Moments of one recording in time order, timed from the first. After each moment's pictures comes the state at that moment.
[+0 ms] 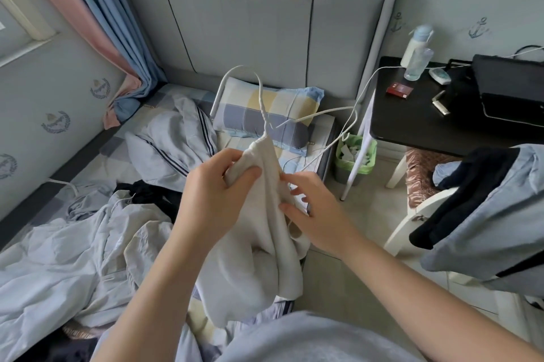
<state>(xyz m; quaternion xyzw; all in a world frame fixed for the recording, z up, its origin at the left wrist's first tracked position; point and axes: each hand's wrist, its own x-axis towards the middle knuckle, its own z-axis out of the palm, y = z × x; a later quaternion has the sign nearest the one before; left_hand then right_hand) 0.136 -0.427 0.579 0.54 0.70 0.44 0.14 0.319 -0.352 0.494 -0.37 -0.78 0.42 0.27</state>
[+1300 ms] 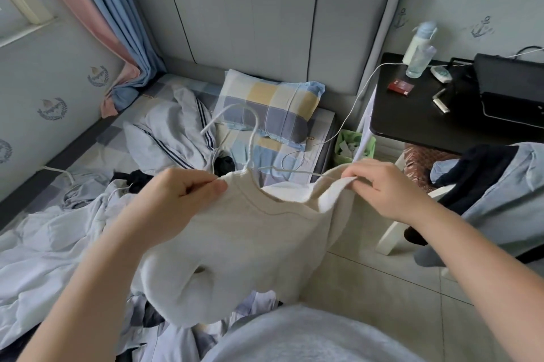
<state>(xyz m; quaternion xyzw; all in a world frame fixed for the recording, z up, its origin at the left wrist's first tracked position) 0.076 -0.468 0.581 0.60 0.72 0.26 0.23 0.401 -0.305 0.533 -0.35 -0.88 0.27 0.18</state>
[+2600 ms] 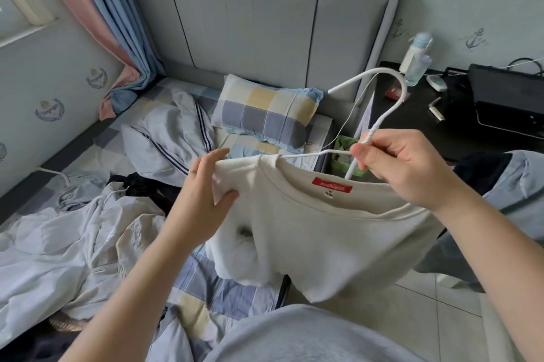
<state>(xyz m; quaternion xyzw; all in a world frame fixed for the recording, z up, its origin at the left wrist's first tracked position) 0.088 -0.441 0.515 0.60 0.70 0.37 0.12 0.387 -0.324 0.608 -0.29 -0.79 0.43 0.32</state>
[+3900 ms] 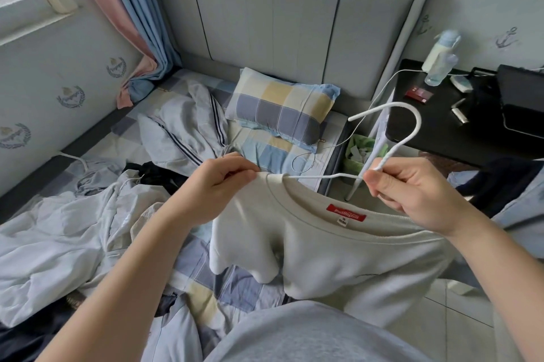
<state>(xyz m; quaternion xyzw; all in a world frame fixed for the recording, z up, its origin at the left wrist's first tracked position) 0.076 -0.443 0.556 0.63 0.62 0.37 0.27 0.384 -0.335 0.577 -0.30 -0.74 0.54 0.25</state>
